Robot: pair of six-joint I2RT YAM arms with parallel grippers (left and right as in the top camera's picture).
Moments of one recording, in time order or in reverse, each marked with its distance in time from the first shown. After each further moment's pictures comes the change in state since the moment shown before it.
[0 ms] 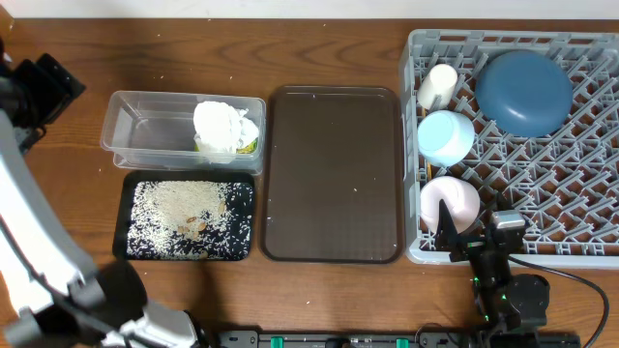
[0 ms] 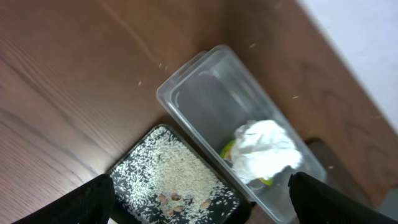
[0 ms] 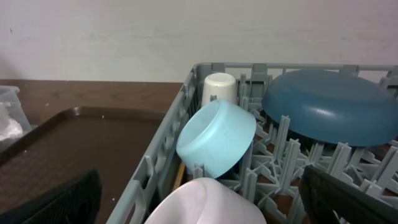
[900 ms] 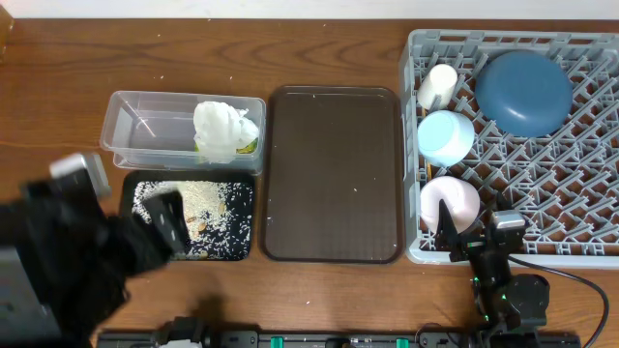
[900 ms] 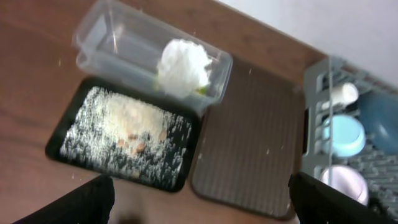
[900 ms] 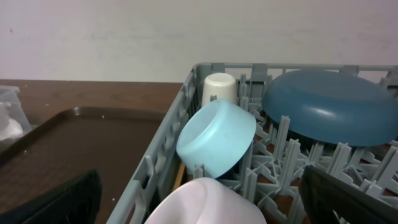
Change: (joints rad) left arm -0.437 -0.841 -0.547 -0.001 0.000 0.000; right arm 0.000 0.000 0.000 0.001 0.000 0.000
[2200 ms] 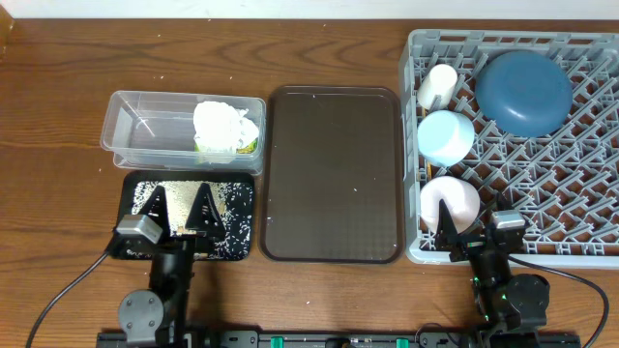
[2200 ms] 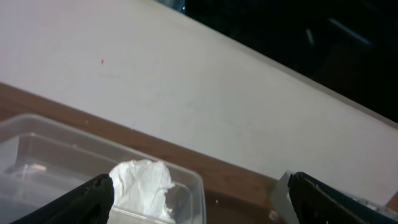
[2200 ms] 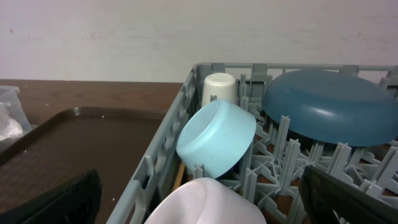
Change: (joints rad) left arm -0.003 -0.851 -1.495 1.524 0.020 -0.127; right arm 0.000 0.000 0.000 -0.001 0.000 0.000
